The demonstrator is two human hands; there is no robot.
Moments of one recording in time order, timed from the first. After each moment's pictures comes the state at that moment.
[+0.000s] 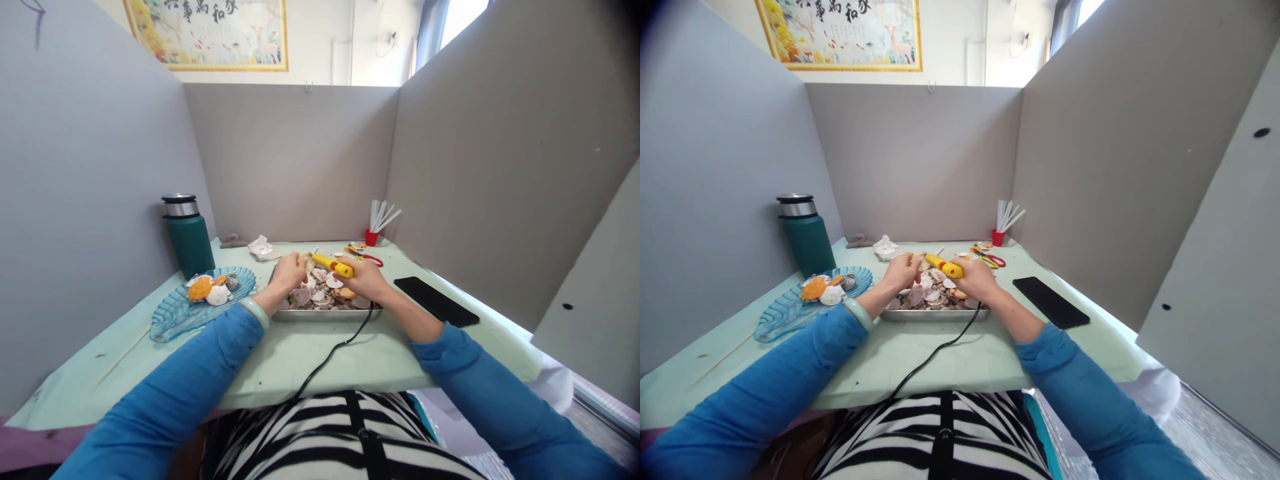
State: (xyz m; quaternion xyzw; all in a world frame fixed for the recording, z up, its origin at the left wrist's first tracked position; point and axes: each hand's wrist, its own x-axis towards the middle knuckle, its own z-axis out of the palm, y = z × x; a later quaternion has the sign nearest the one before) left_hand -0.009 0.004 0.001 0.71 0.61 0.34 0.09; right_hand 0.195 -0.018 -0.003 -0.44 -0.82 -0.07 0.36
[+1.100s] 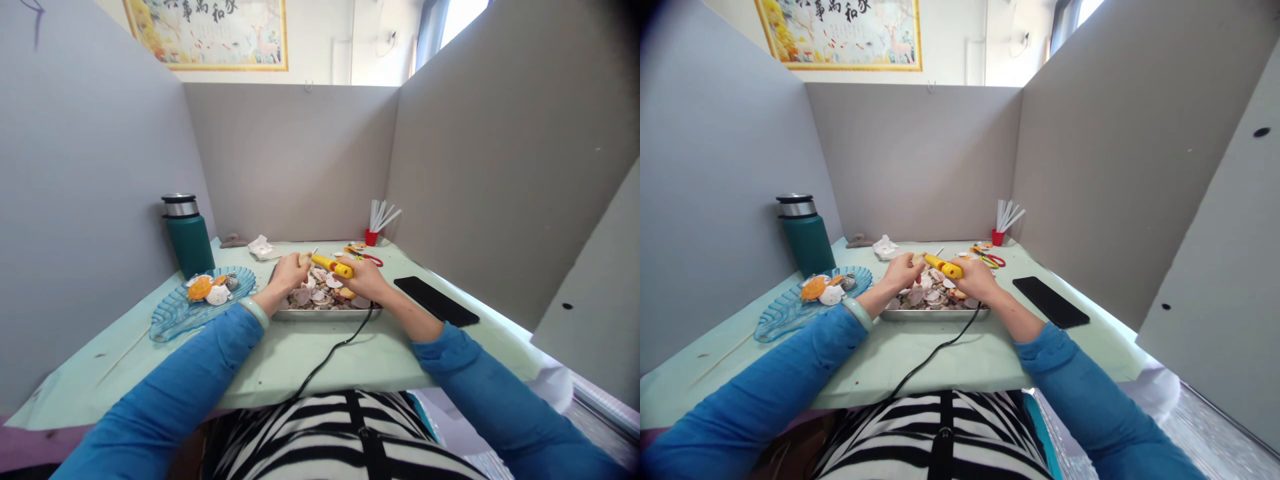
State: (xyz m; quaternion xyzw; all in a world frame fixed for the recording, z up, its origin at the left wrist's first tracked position) left_hand -0.009 0.006 0.000 0.71 0.60 0.34 0.09; right_hand 0.196 -0.016 -0.004 -0.43 -0.83 -0.07 0.35
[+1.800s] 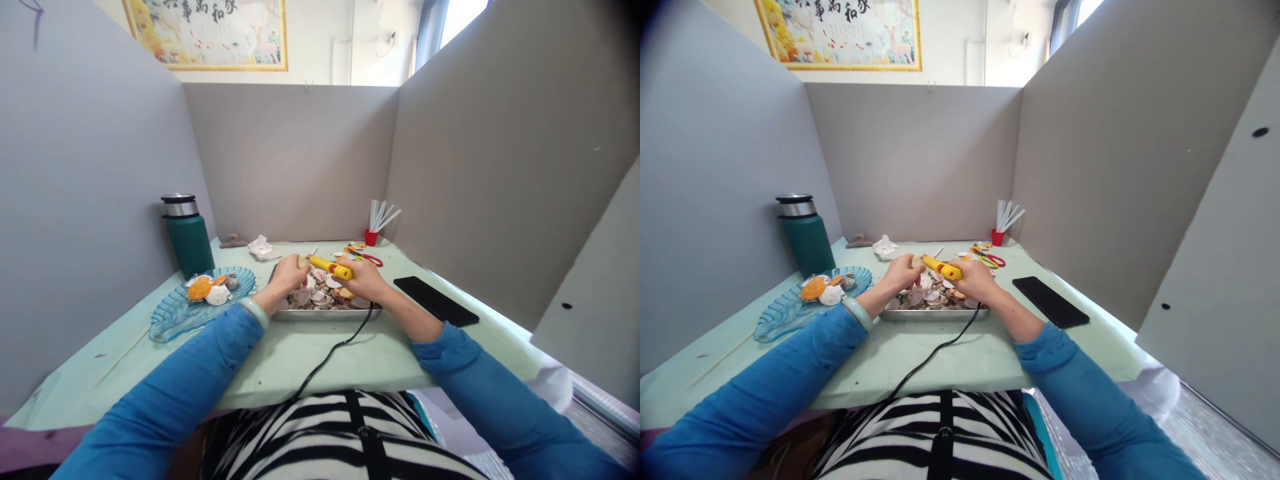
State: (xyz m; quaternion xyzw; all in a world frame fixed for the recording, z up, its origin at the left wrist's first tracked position) left_hand -0.010 0.007 -0.001 0.71 0.62 0.32 0.08; right_hand 0.195 -0.017 -0.005 -0.42 -0.84 -0.06 0.35
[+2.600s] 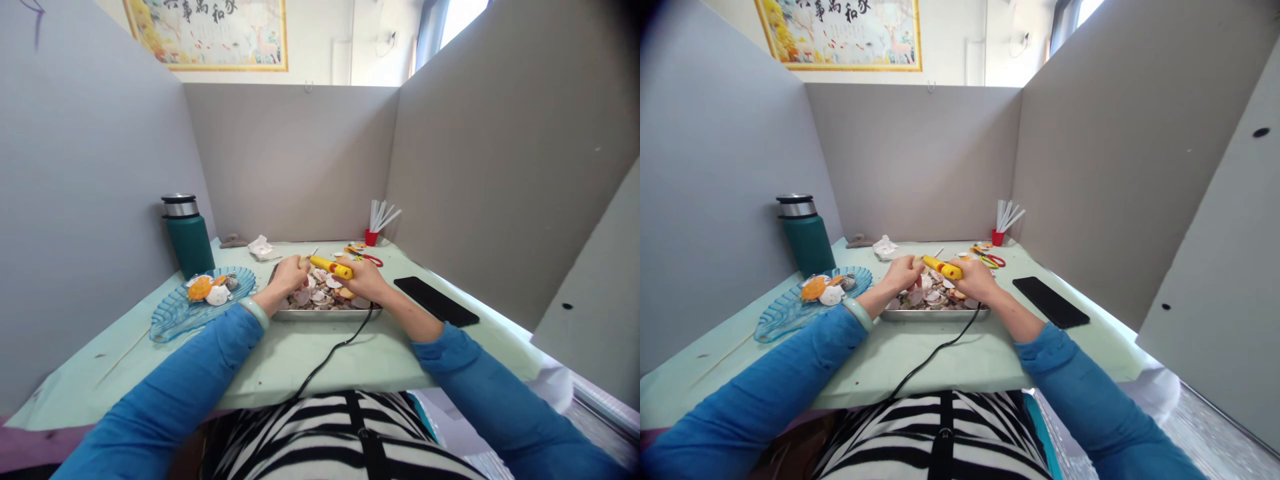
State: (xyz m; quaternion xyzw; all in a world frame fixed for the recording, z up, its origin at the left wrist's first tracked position) left_hand -0.010 0.004 -0.002 0.72 0.60 0.32 0.12; right_hand 0.195 -0.017 -0.004 -0.42 -0.83 -0.07 0.35
